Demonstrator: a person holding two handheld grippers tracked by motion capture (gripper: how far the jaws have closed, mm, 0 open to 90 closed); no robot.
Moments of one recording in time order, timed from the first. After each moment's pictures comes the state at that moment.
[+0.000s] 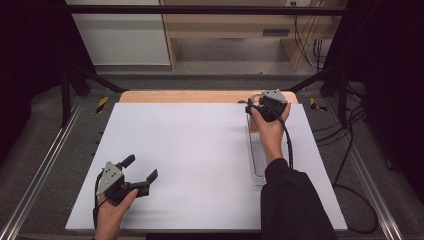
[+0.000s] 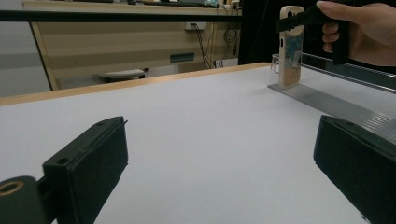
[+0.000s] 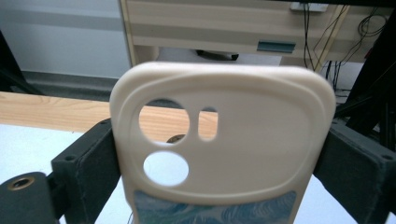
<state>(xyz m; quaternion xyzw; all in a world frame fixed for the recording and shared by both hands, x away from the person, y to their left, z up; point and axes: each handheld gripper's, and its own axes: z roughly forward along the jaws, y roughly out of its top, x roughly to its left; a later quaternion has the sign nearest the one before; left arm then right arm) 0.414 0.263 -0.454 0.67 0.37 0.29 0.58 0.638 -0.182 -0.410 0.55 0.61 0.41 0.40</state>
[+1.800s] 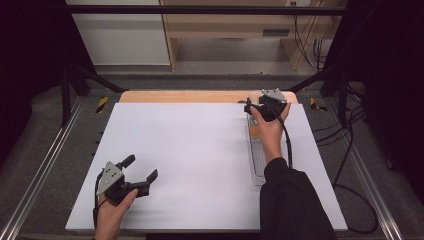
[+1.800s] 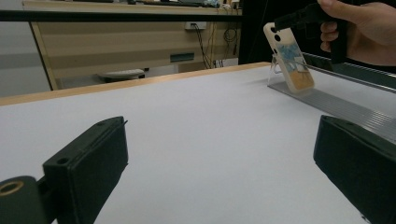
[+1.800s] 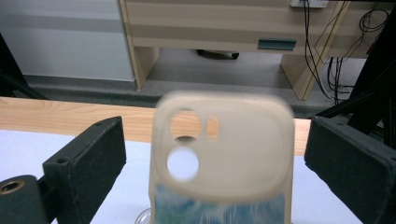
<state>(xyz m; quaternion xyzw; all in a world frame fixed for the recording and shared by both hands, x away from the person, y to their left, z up) 0.414 0.263 -0.454 0.67 0.37 0.29 0.58 0.640 -0.180 -0.409 0.55 0.60 0.42 0.40</state>
